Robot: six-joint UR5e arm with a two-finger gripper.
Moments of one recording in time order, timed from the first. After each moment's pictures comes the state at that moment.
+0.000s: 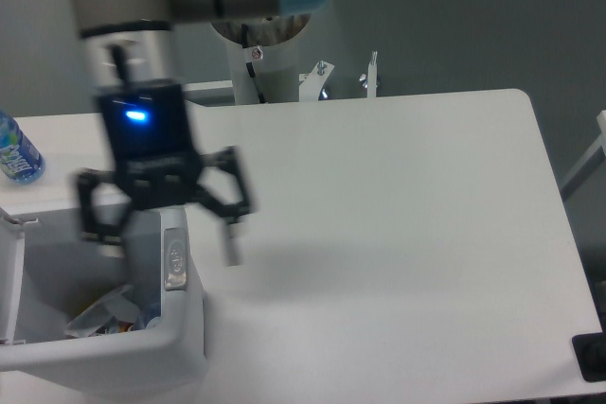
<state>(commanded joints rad) 2.26 -1.85 -1.39 -0.64 1.79 0.22</state>
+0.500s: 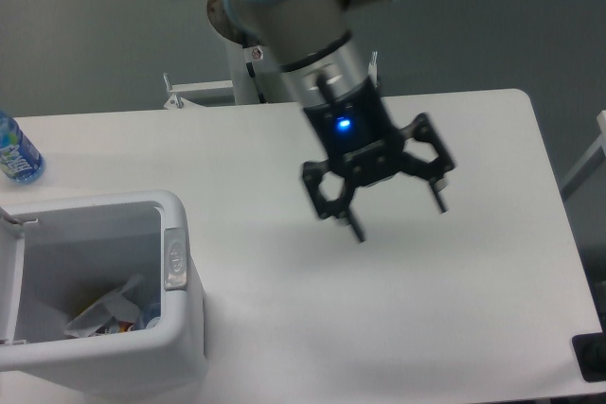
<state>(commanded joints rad) 2.44 -1.76 -1.46 -0.96 1.80 0.57</state>
